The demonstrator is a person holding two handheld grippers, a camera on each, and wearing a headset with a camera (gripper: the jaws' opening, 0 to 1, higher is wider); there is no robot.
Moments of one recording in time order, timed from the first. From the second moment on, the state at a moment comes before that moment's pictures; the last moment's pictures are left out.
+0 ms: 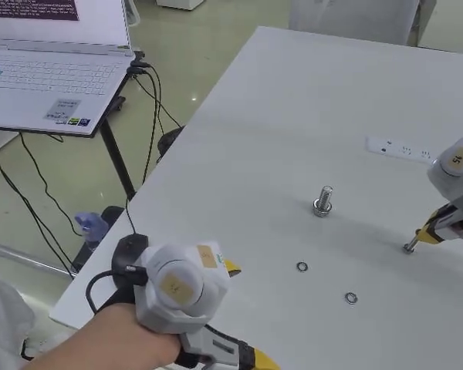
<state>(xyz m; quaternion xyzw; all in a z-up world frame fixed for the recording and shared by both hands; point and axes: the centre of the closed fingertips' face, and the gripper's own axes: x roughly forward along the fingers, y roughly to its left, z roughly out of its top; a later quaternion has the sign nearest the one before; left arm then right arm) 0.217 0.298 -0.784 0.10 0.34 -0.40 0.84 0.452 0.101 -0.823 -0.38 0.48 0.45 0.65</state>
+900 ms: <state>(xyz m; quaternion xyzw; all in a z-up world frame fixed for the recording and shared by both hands) 0.212 0.298 -0.789 0.10 0.34 -0.40 0.84 0.446 0.102 -0.840 -0.39 0.48 0.45 0.64</state>
